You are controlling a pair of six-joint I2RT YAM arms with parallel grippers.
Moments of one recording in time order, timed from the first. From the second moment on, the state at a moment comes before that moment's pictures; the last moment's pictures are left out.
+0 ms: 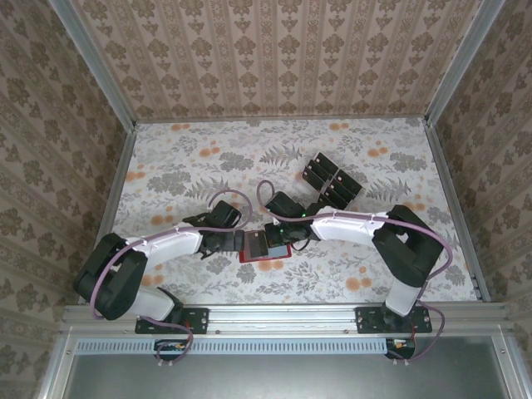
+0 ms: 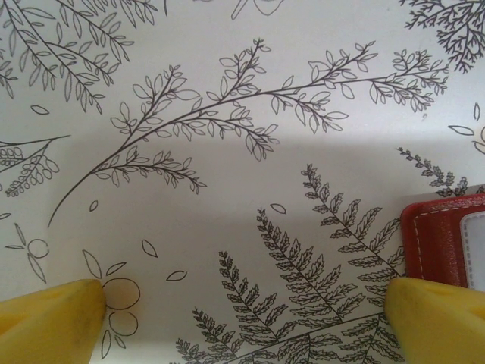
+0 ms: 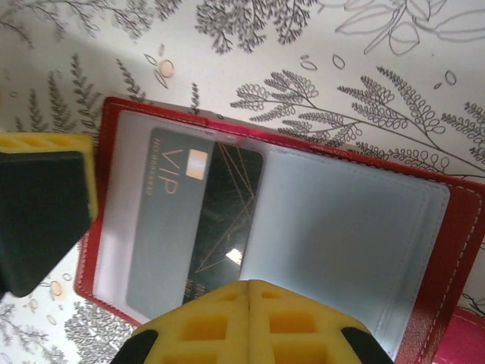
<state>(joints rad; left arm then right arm) -0.68 1.41 0.62 -0.44 -0.20 -0.55 0.84 1.76 1.04 -0.35 -0.12 0.61</state>
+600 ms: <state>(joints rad) -0.67 1.41 0.62 -0.44 -0.20 -0.55 0.85 1.83 1.07 -0.32 -0.14 0.63</state>
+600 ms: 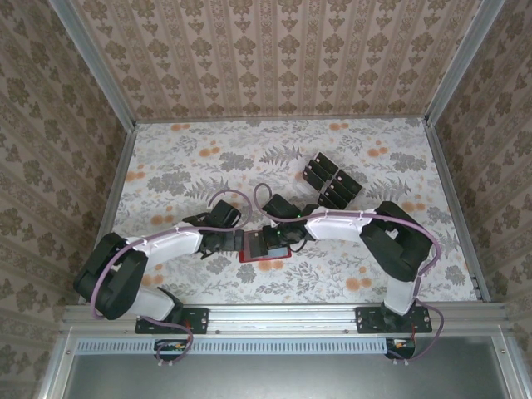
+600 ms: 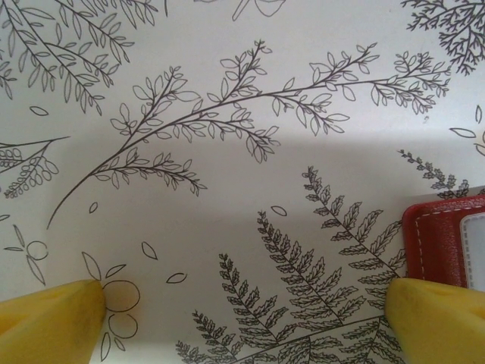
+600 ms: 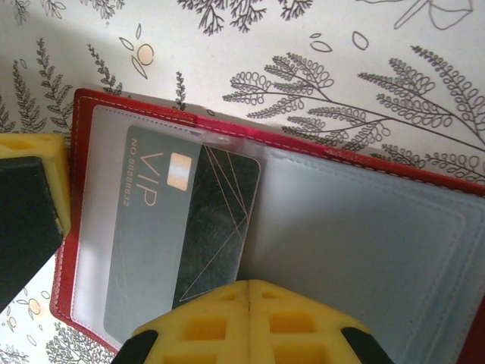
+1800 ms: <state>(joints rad) -0.67 1.42 0.63 -0.44 -0.20 -0.55 0.83 1.81 1.03 -0.33 -0.16 0.62</state>
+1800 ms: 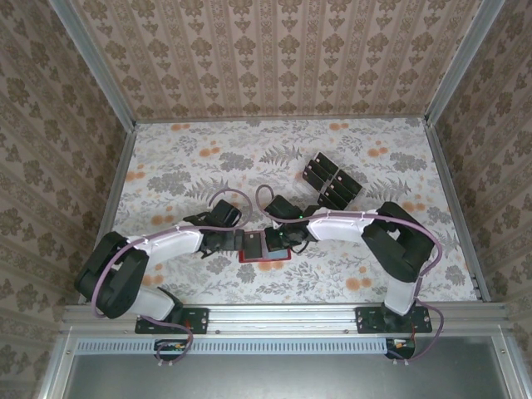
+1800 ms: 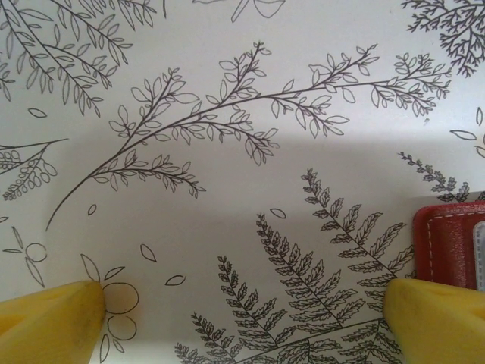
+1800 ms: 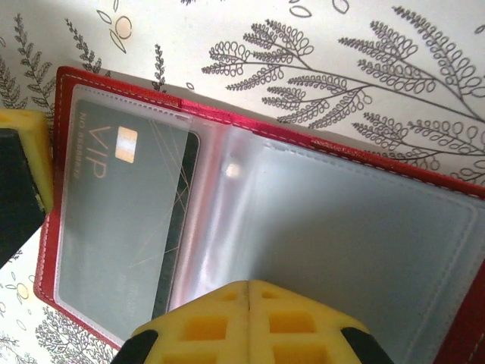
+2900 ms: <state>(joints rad) -0.69 1.32 0.58 -0.48 -0.16 -0.56 0.88 1.74 1.00 -0.29 -0.16 0.66</state>
